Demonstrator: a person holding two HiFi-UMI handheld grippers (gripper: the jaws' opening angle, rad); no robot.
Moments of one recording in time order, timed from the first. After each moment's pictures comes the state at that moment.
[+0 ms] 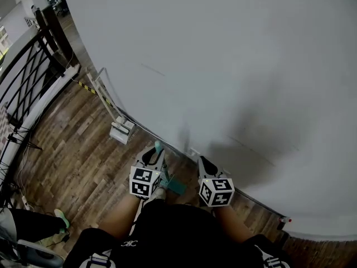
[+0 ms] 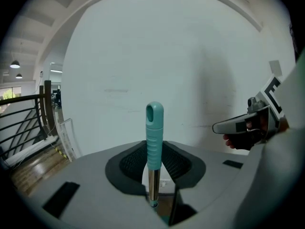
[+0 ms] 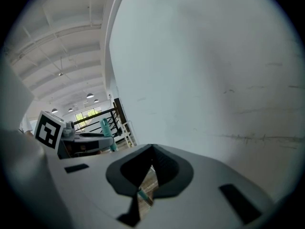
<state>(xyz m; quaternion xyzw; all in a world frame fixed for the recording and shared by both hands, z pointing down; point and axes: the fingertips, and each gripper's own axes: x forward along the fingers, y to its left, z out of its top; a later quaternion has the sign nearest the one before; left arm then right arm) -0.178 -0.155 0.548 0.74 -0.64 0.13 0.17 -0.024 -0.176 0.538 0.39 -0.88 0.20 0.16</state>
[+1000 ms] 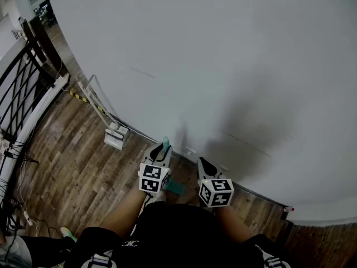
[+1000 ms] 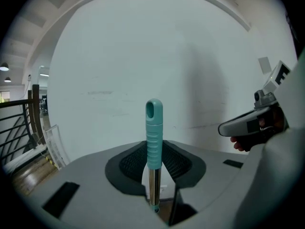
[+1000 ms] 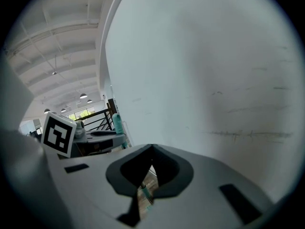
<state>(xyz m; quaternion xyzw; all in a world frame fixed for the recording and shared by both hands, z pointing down) -0.146 -0.185 0.556 0.78 -0.60 0.13 0.14 -0.011 -0.164 0.537 0.43 -0.87 0.20 0.15</state>
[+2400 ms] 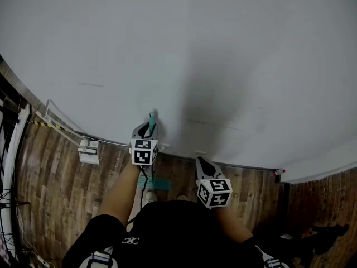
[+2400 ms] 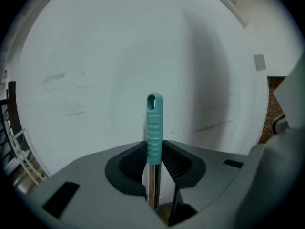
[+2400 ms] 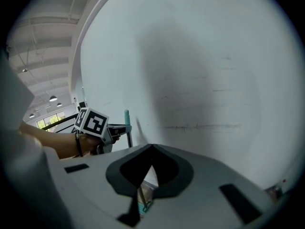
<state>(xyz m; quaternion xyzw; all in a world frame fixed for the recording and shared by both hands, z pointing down) -0.074 -0.304 0.588 0.82 -0.53 0.16 0.14 0.095 -0.145 0.539 0.57 -0.78 0.22 0.15</state>
